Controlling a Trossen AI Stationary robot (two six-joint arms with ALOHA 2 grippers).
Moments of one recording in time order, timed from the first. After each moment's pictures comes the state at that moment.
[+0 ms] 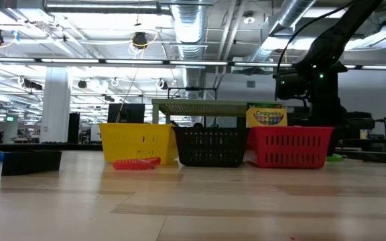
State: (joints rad) left arm -0.45 1.29 1.13 0.26 -0.36 -0.72; right arm -0.65 1.51 0.69 -0.68 0.15 1.83
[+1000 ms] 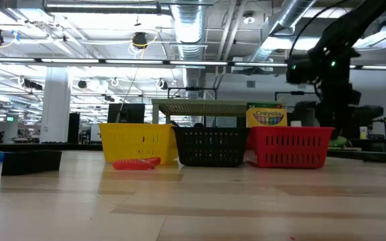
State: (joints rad) left arm -0.45 1.29 1.13 0.26 -0.35 -0.72; right arm -0.68 1.29 0.68 -0.80 0.34 1.92
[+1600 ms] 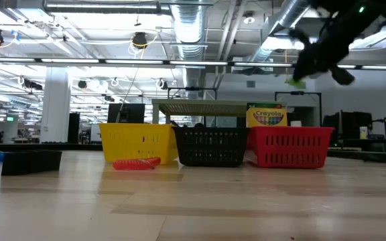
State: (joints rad) left arm -0.40 1.29 1.13 0.26 -0.36 -0.69; right arm -0.30 0.85 0.68 -0.50 0.58 1.78
